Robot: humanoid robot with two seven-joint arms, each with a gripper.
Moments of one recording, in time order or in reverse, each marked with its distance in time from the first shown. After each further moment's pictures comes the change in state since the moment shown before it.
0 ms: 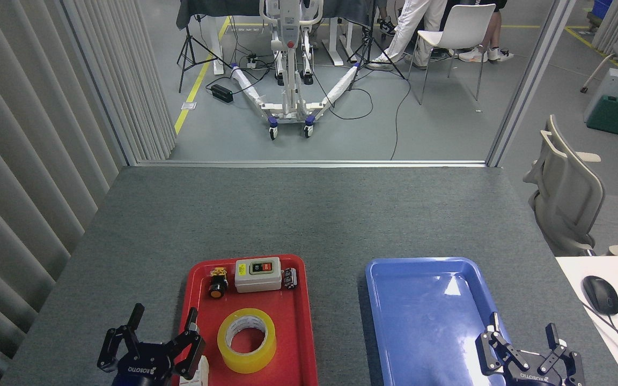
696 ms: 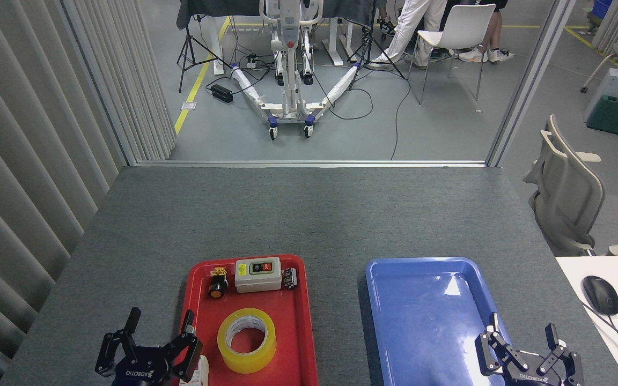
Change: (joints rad) left arm 0.003 -0.007 0.008 0.026 0.013 0.005 0.038; right arm 0.000 0.007 -0.002 0.003 0.006 0.003 -0.001
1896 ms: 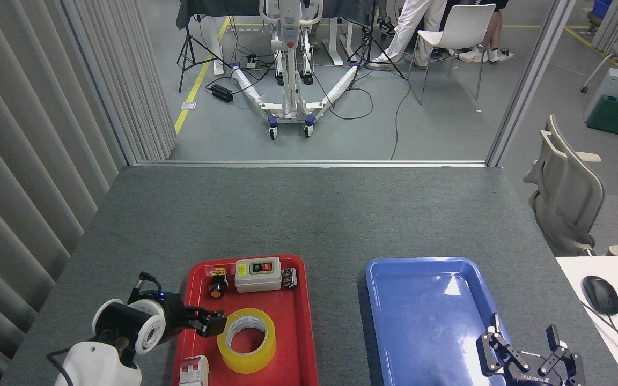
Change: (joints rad) left arm -0.451 0.048 -0.074 0.027 0.072 -0.196 -1.462; right arm -0.002 -0.004 -0.003 0.008 0.000 0.002 0.002
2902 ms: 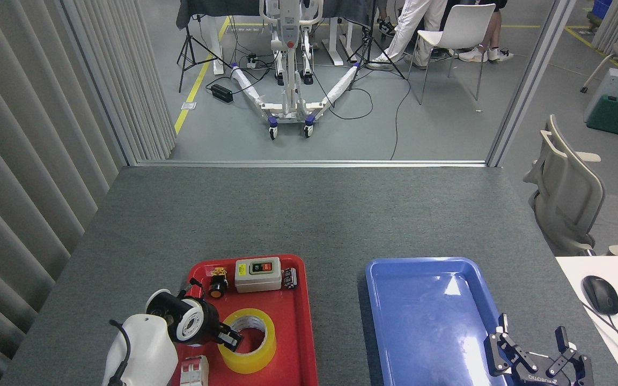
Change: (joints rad) left arm -0.149 -0.059 -0.091 0.403 -0.009 -0.151 -0.026; right arm 0.001 0.001 -0.029 0.000 -0.005 -0.003 -0.006
